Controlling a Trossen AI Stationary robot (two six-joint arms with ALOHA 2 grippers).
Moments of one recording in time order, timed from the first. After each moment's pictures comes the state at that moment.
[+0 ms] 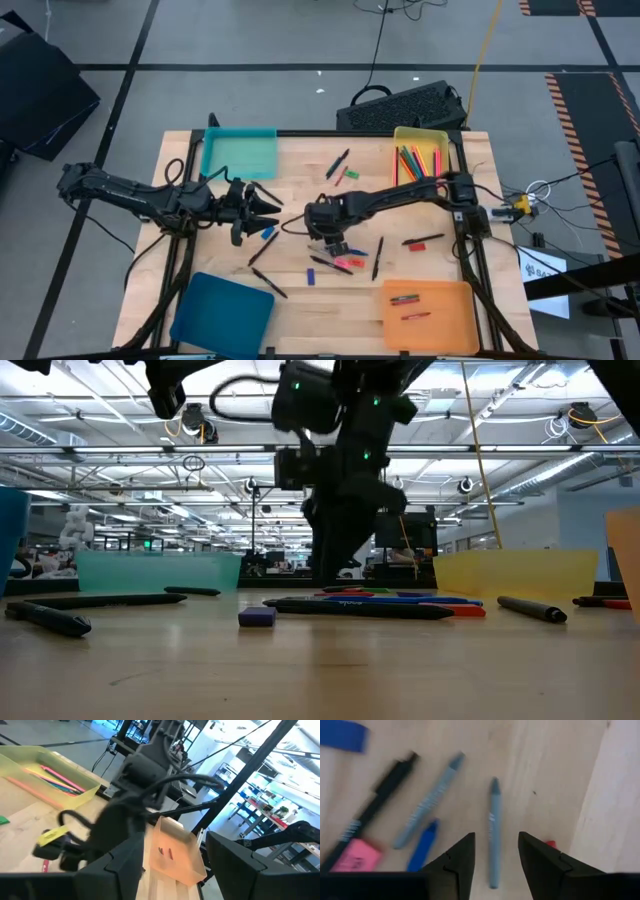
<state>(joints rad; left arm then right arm) -0.19 0.85 0.55 0.27 -0.10 -0.58 0.03 2.07 1.50 -0.66 -0.01 -0.25</state>
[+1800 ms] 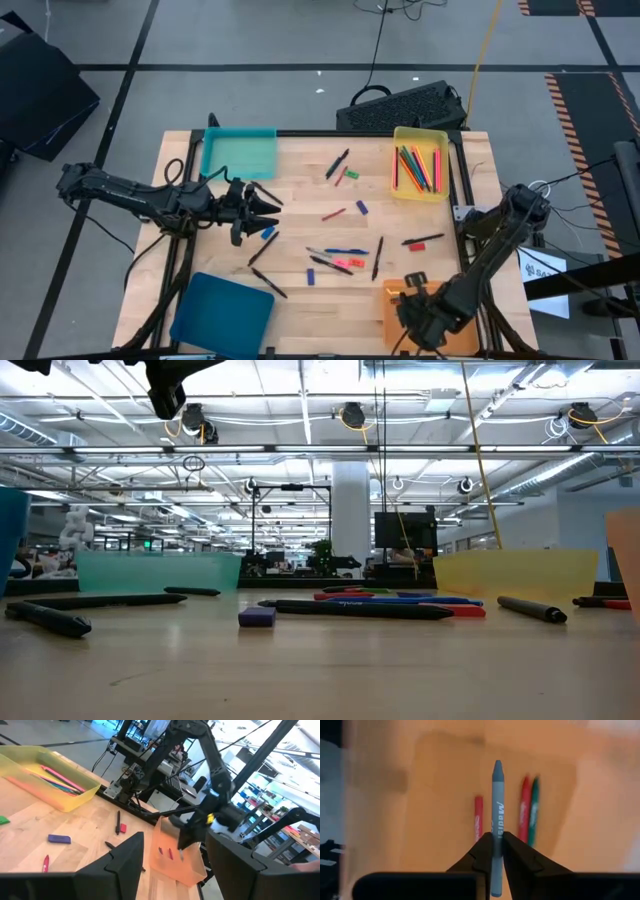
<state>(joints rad) -0.18 0.85 0.55 0.27 -0.10 -0.58 0.89 1.69 1.18 -0.92 0.07 0.72</state>
